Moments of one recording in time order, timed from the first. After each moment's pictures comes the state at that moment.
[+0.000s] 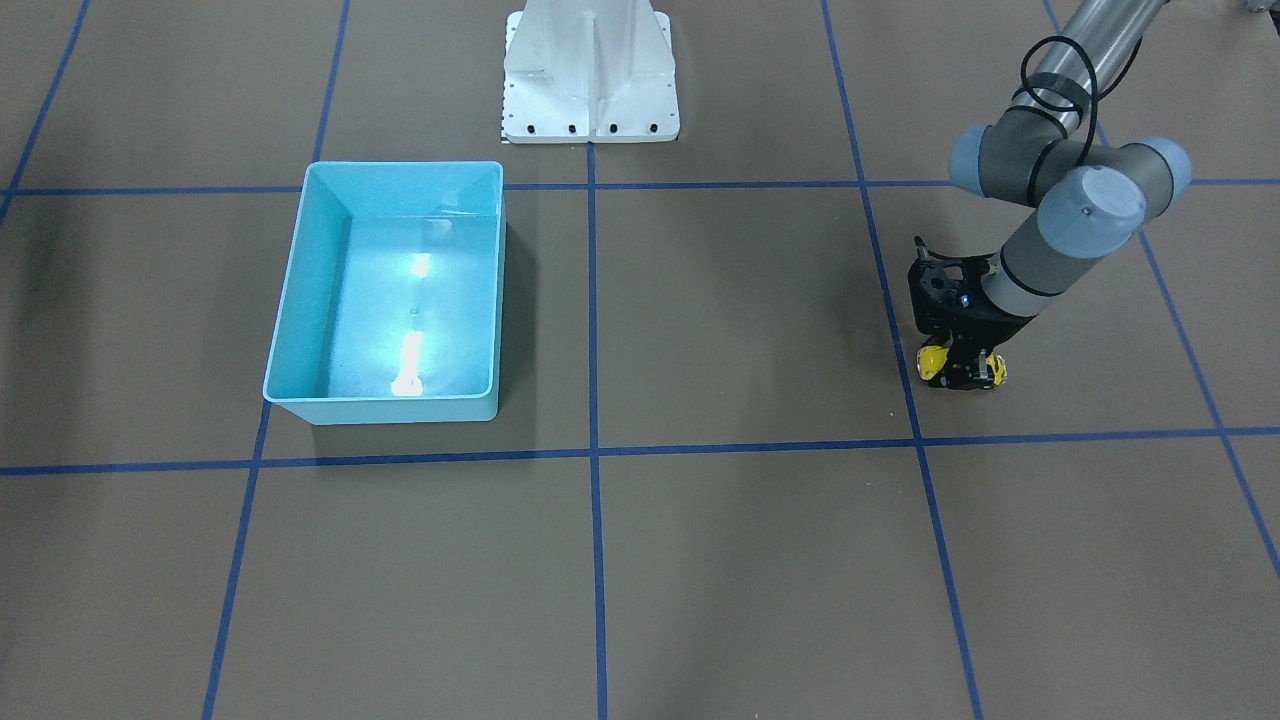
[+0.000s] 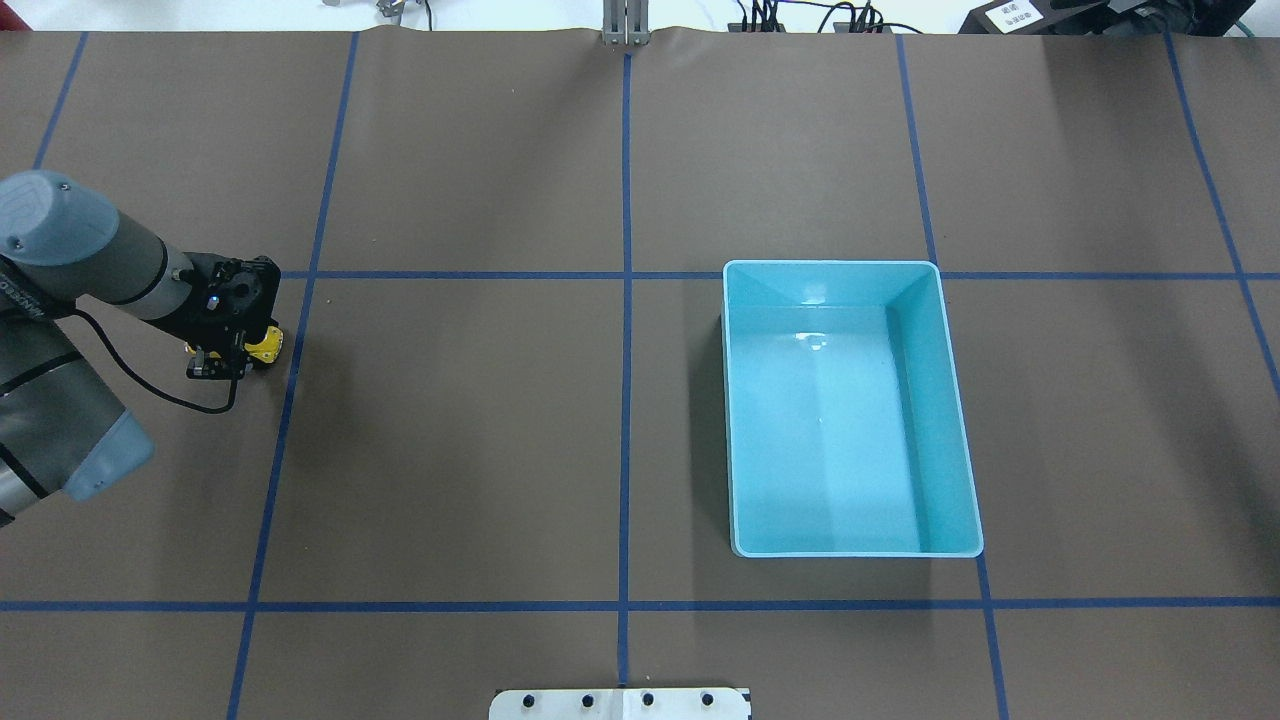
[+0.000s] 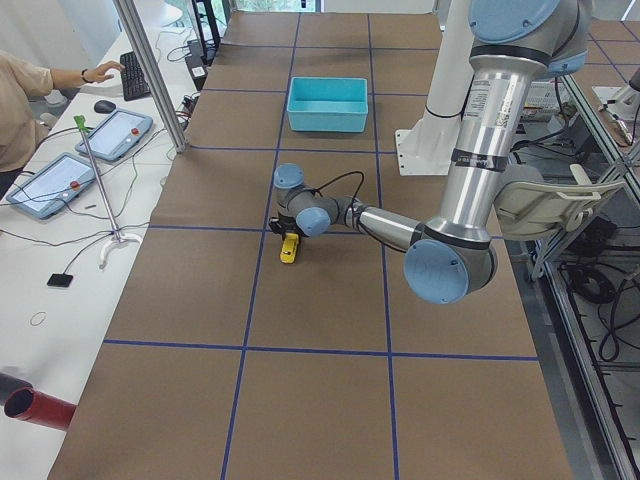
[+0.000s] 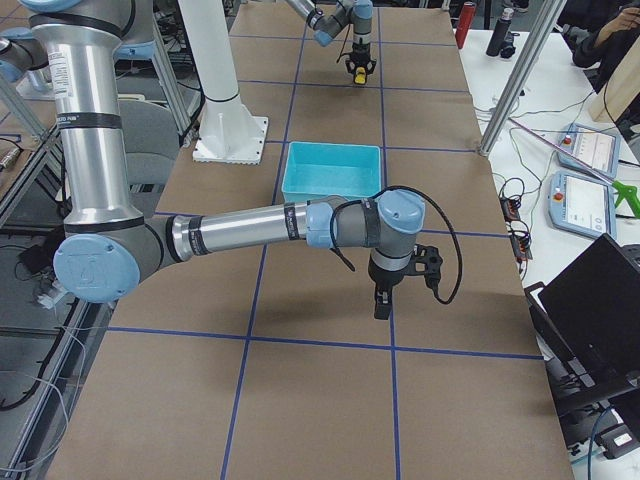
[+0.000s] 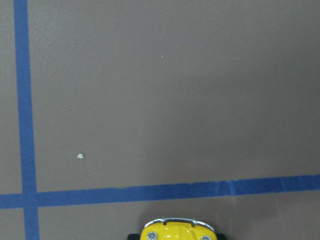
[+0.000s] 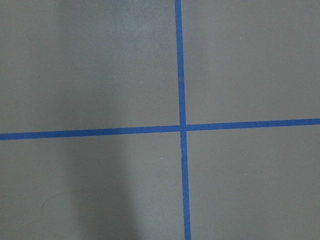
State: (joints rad) left arm -0.83 -1.79 -1.54 -2.10 -2.11 0.68; right arm 1.52 -1.49 1.69 -1.70 2.29 0.14
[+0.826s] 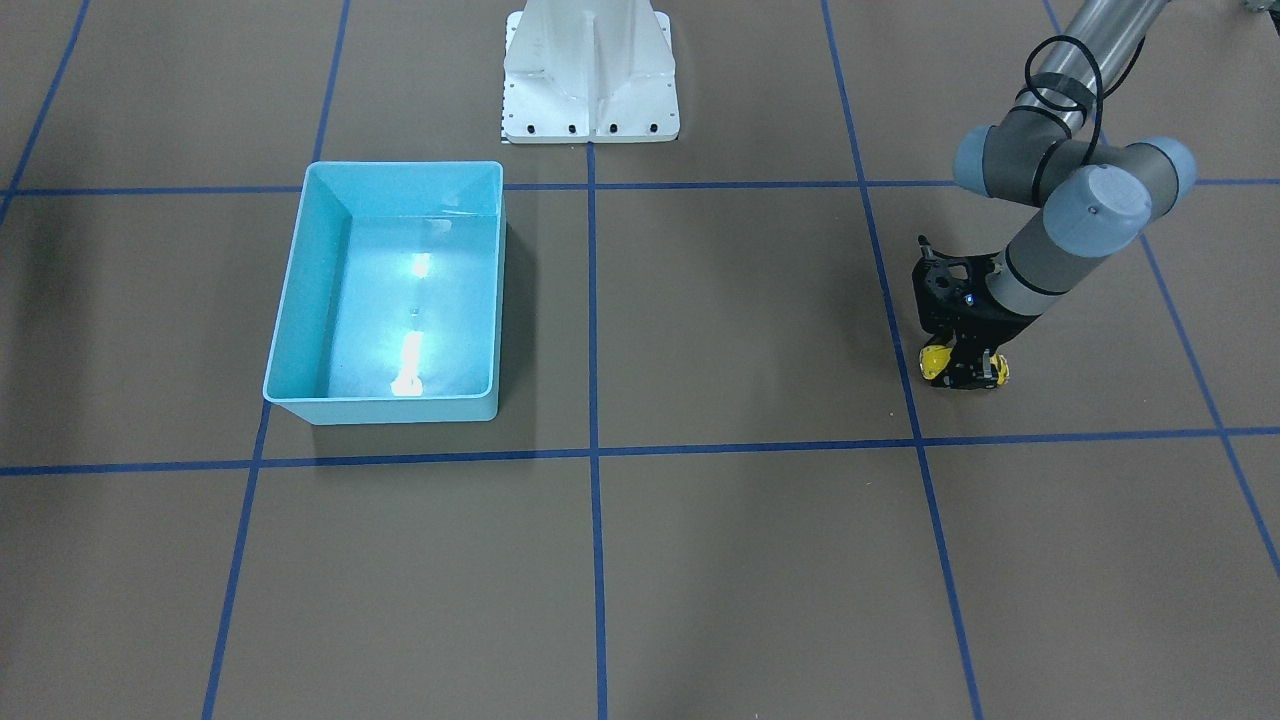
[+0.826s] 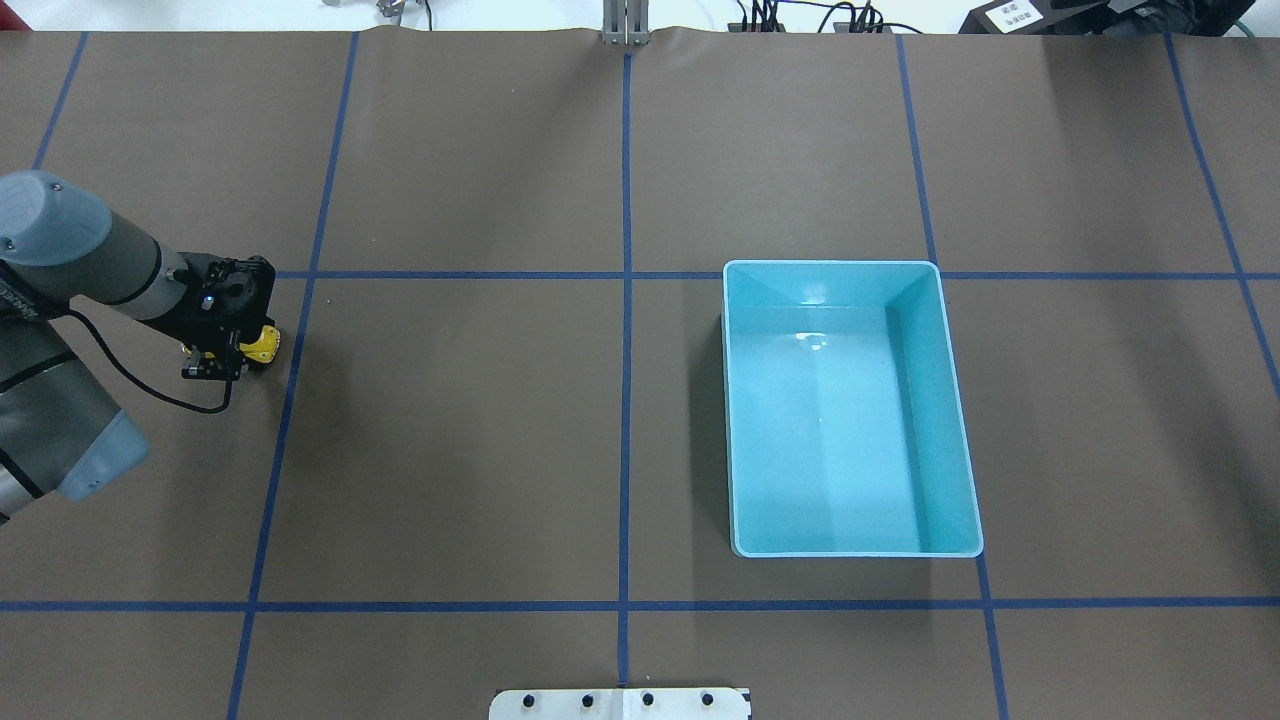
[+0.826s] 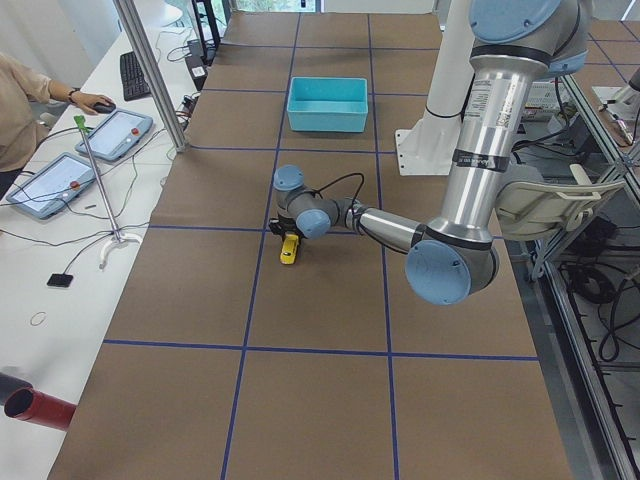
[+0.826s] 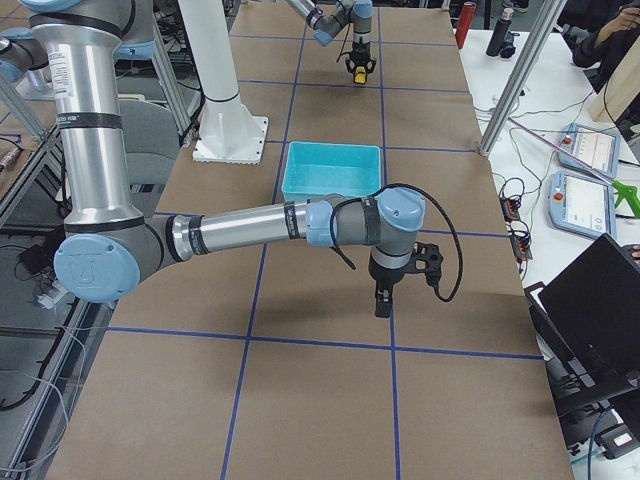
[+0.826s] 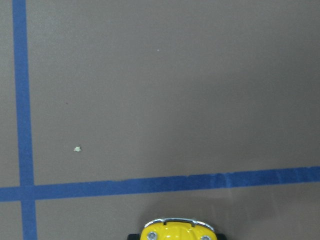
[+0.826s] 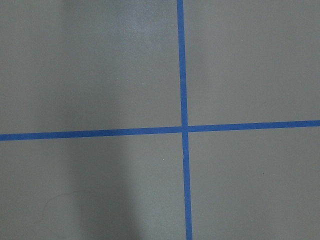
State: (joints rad) left arm -0.83 -1.78 -1.54 -2.11 -2.12 0.67; right arm 1.52 -1.49 1.69 -1.70 2.29 0.14
